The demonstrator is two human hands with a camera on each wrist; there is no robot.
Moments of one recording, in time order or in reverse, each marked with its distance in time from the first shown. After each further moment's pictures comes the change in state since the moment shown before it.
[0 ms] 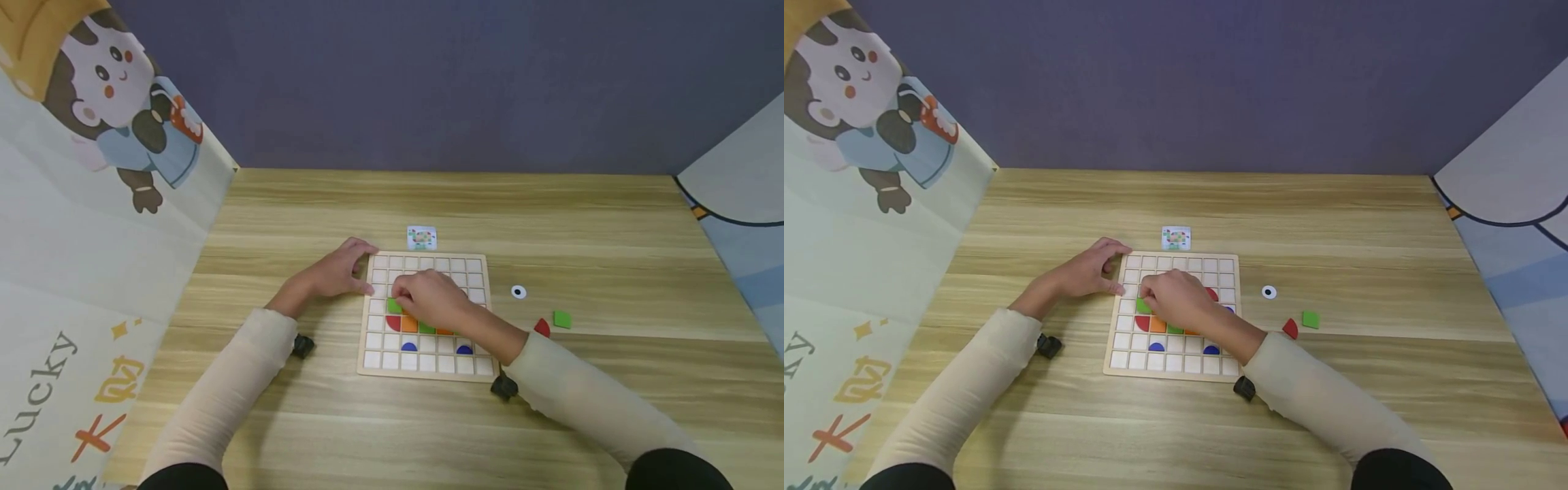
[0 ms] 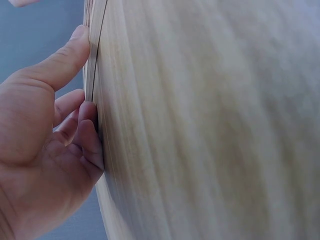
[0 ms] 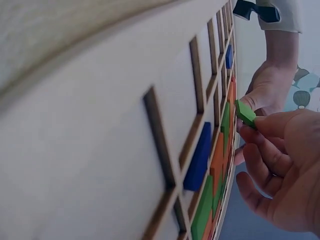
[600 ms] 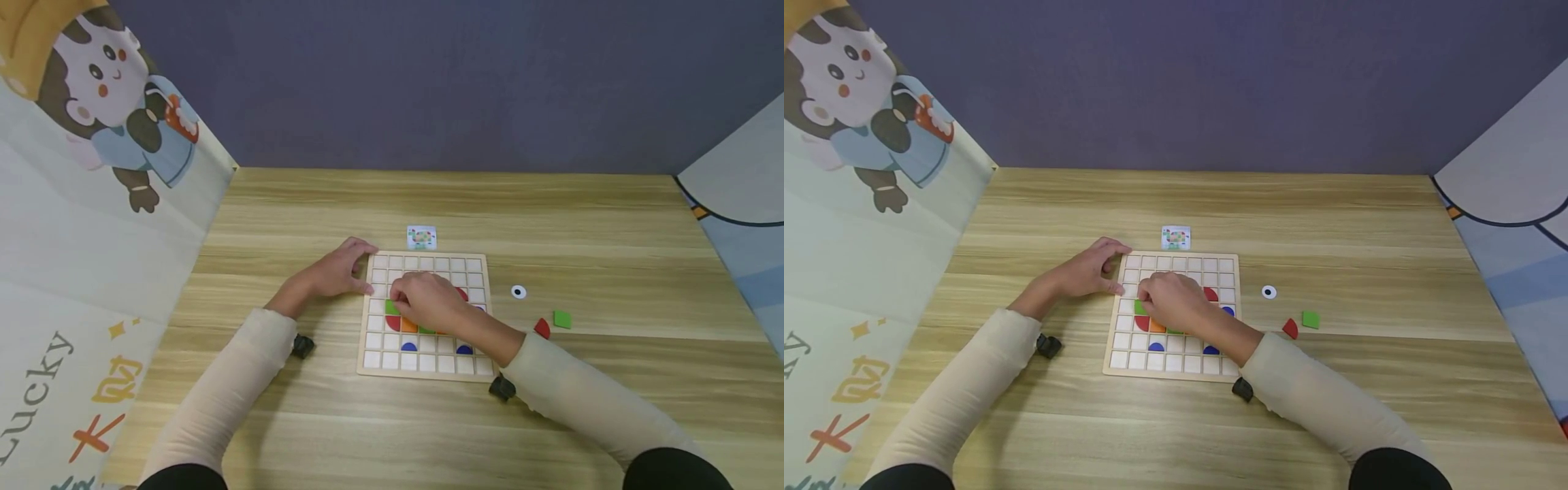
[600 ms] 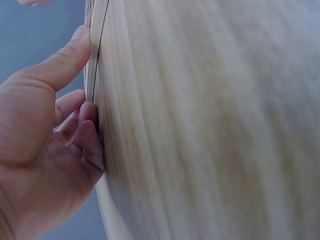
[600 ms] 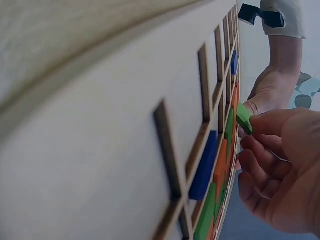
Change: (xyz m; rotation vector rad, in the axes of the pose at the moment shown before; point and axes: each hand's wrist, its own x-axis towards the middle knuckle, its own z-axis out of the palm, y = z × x) left_hand 0.001 0.001 0.005 0.004 -0.002 0.003; right_hand -0.004 -0.004 0.009 -0.058 0.032 -0.012
